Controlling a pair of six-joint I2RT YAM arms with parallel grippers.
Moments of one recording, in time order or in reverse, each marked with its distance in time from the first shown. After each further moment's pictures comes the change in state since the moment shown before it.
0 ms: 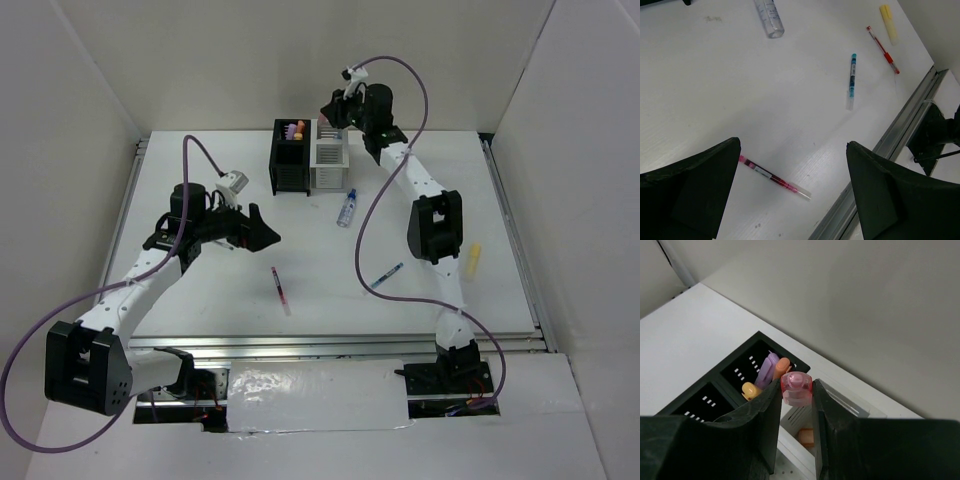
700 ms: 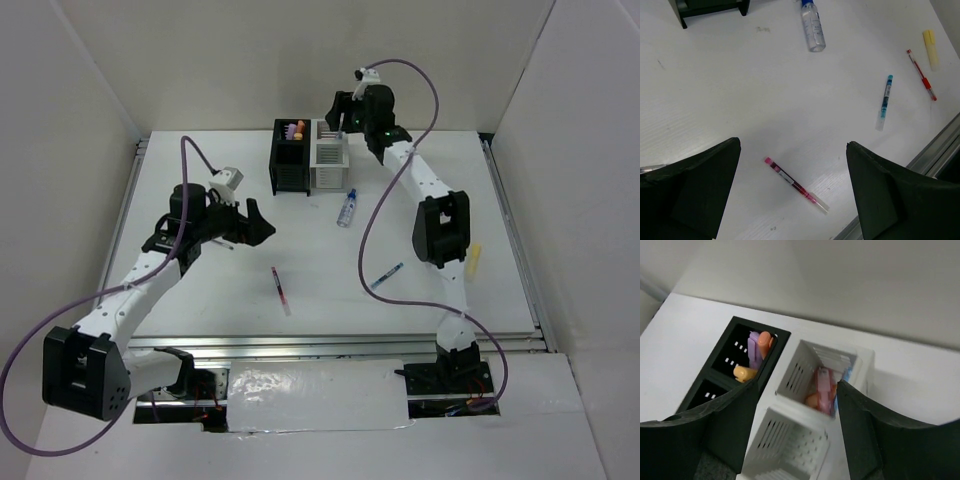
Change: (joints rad) left arm -0.017 -0.024 0.000 -0.001 -0.201 -0.015; right arm 0.010 -0.077 -0.085 -0.146 0.198 0.178
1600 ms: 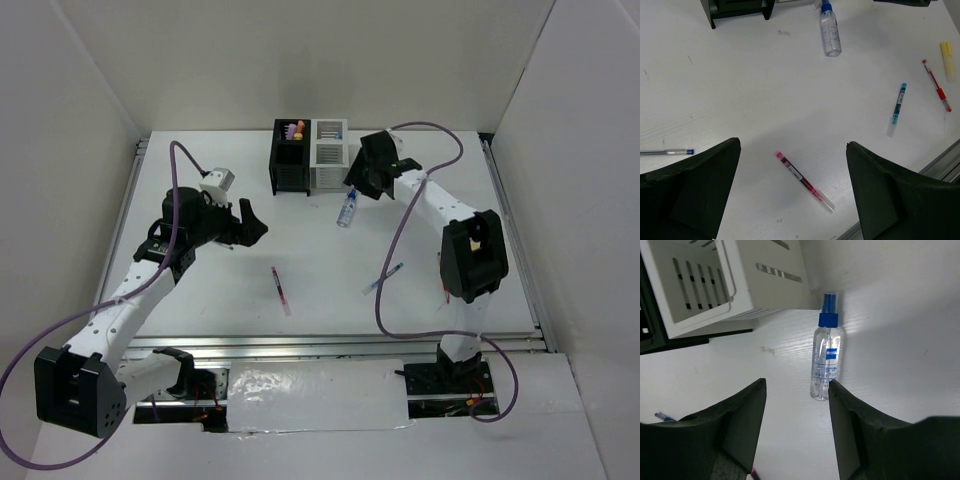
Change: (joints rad) left arm -0.002 -0.087 -0.006 -0.061 -0.115 -0.011; right arm 0.072 -0.472 -0.663 -0.380 0.303 0.532
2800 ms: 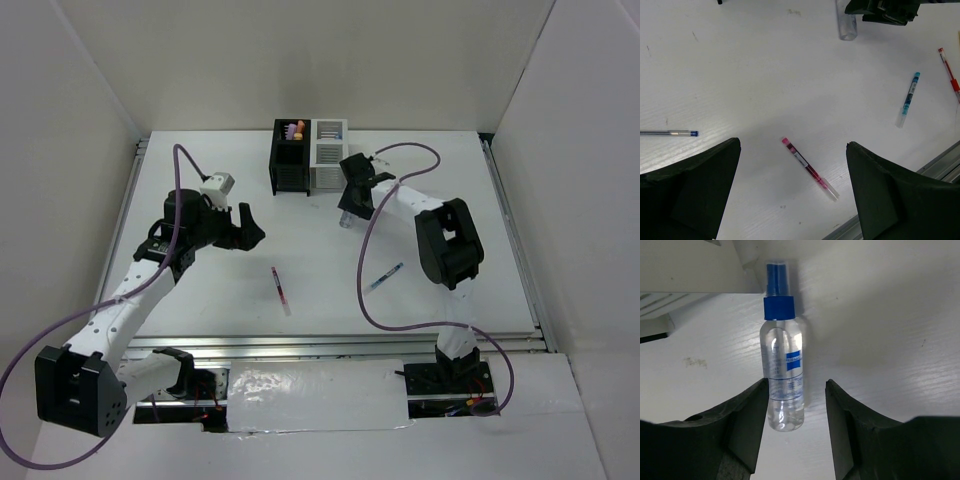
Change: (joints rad) left arm 0.009 0.006 0.000 -0.074 -0.023 0.011; right arm 0.068 0.186 -0.007 -0.018 0.167 0.043
